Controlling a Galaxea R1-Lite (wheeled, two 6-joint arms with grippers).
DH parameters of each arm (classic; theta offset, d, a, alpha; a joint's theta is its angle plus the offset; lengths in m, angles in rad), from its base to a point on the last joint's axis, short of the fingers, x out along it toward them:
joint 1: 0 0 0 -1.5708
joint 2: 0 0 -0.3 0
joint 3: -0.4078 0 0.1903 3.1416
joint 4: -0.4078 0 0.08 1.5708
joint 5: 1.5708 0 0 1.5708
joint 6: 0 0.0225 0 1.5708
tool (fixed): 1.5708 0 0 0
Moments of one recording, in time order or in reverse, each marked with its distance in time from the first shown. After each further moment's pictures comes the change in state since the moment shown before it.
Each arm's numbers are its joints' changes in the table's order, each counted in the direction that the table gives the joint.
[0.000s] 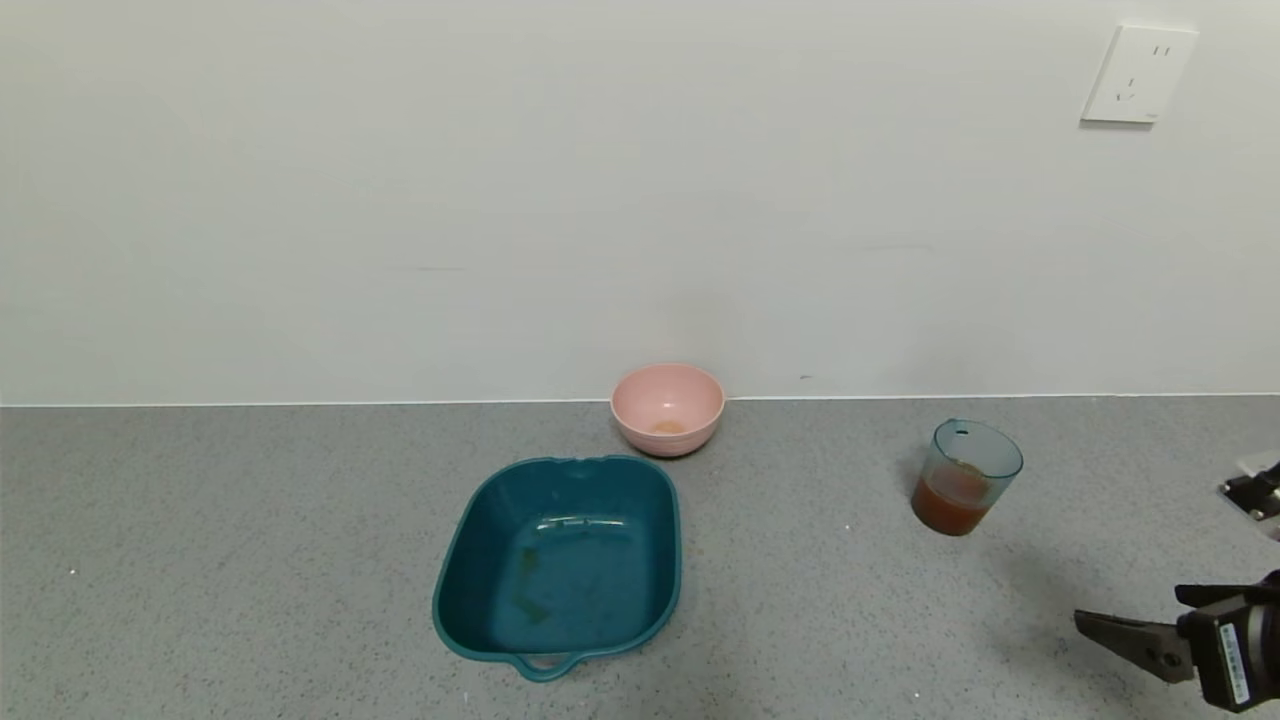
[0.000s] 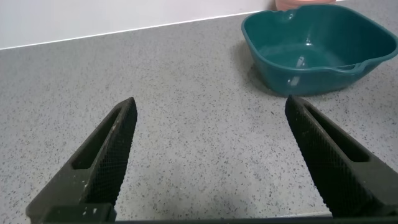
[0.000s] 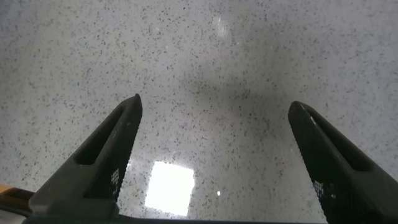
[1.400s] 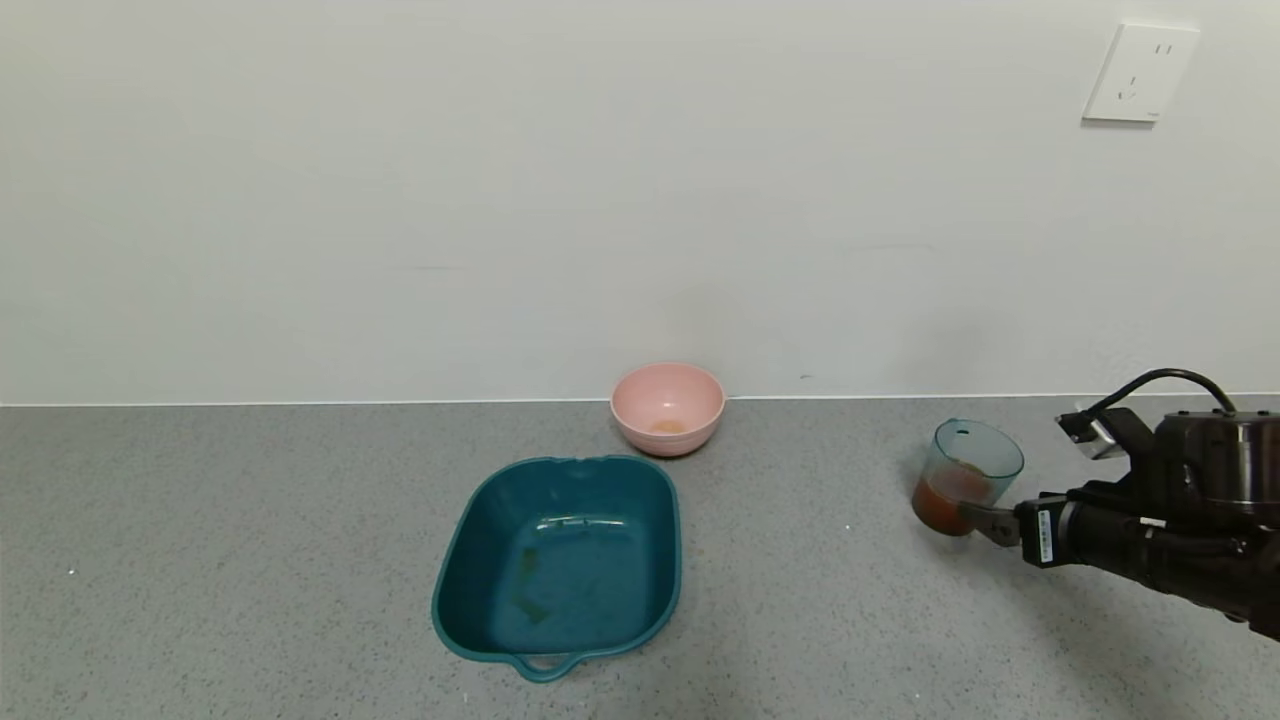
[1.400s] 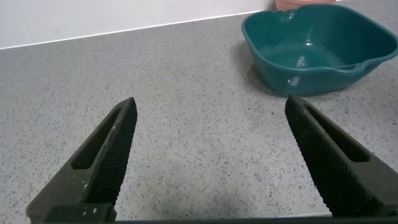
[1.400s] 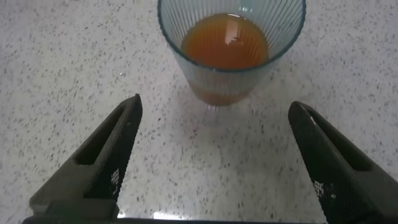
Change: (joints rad) left arm 0.000 0.000 0.000 0.000 0.000 0.000; right arm -0.004 0.534 -0.028 0.684 0.002 0.050
